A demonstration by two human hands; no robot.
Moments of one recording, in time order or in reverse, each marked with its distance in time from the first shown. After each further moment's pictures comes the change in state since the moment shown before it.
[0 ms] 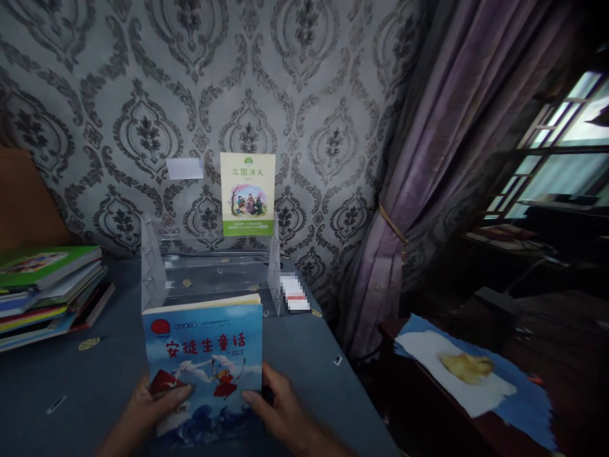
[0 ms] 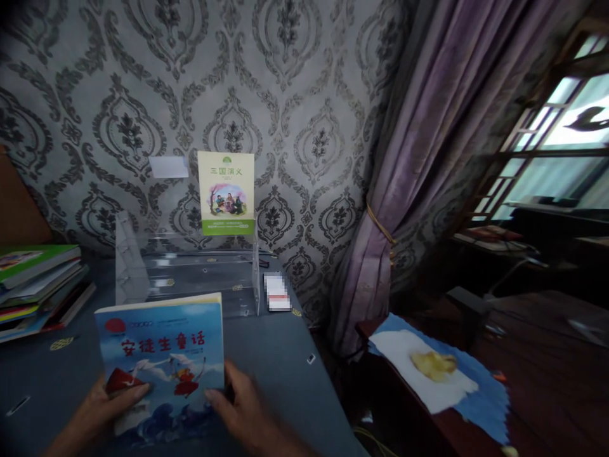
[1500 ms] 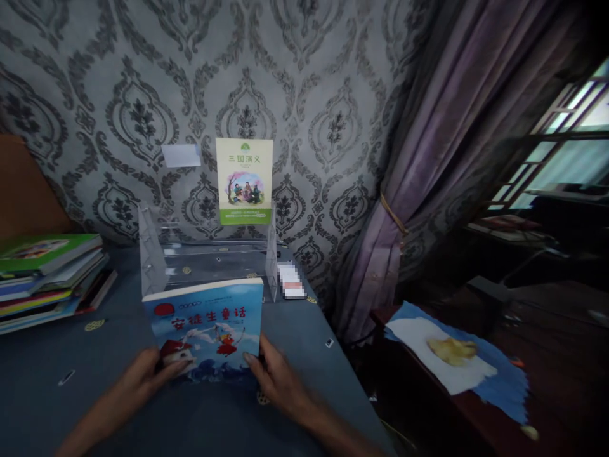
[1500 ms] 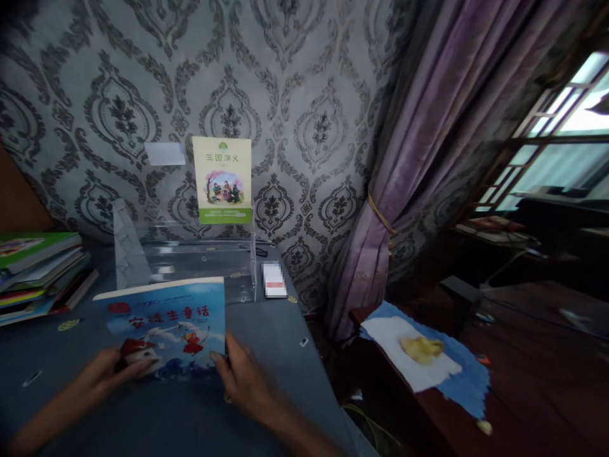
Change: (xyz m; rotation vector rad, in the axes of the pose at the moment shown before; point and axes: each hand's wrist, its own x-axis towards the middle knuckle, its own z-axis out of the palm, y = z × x) left_hand 0.024 0.008 -0.040 0.692 -0.121 0.407; right_hand -0.001 -0.005 -0.010 -0.329 0.066 0.025
